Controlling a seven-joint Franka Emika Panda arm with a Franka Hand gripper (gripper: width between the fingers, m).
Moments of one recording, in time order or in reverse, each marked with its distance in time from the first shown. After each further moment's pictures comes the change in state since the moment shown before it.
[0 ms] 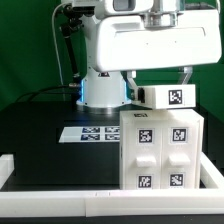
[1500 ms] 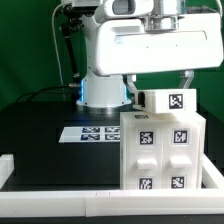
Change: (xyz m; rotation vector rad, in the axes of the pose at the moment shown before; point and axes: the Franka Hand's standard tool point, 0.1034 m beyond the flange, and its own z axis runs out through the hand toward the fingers) arm 0.009 0.001 0.002 0.000 0.024 0.124
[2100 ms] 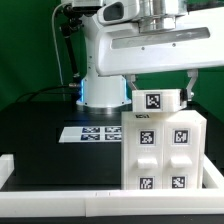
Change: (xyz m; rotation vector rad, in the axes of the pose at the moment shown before) arm 0.001 -0.008 0.001 0.040 0.045 0.651
